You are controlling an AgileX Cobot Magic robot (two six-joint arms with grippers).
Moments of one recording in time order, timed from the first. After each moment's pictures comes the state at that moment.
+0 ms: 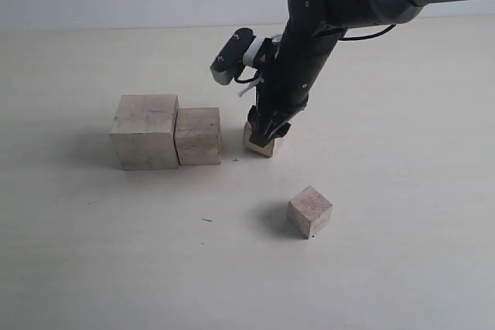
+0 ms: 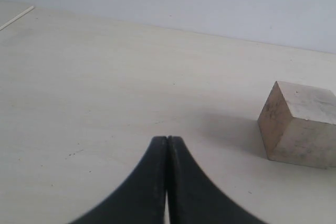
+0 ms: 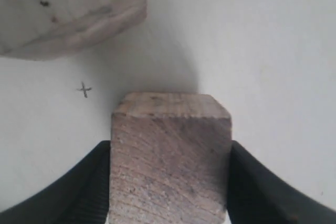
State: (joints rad) left arm 0.06 0.01 0.00 -0.11 0.37 0.00; right arm 0.67 2.13 -1.49 0.15 0.76 -0.70
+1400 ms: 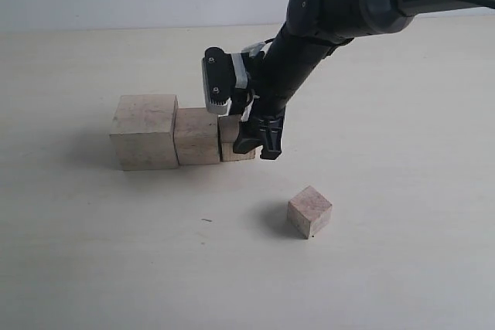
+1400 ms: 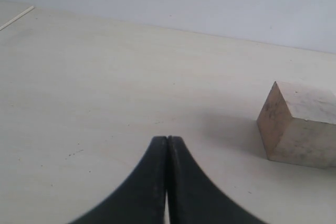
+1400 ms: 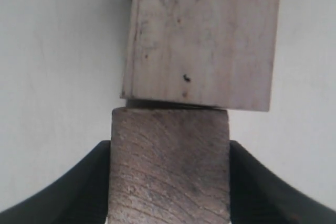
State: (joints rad) left arm 0.06 0.01 0.00 -0.11 0.37 0.00; right arm 0.66 2.18 -1.50 0.48 0.74 -1.51
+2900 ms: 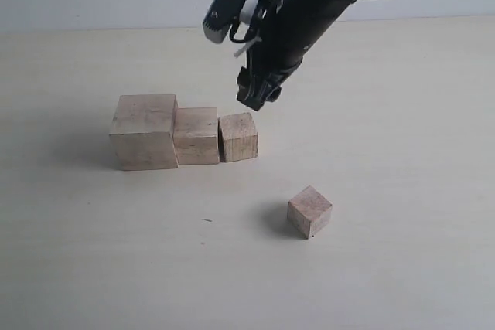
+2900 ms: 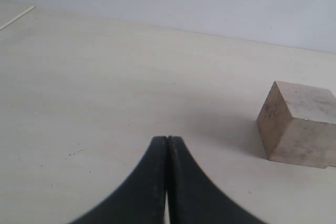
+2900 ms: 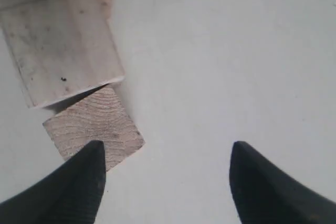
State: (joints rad) left arm 0.06 0.01 0.00 -0.11 0.37 0.00; right arm 0.66 2.00 -1.49 0.23 0.67 -0.82
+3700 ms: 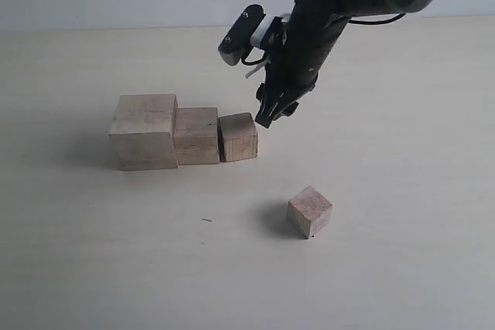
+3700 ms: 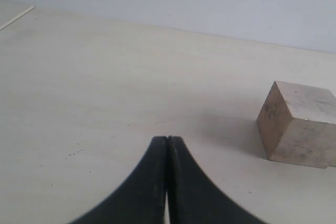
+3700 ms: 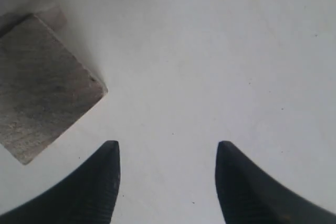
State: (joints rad) left arm 0.06 0.01 0.00 -0.11 0.37 0.00; right arm 0.66 2.10 -1.49 -0.03 0.69 -0.50
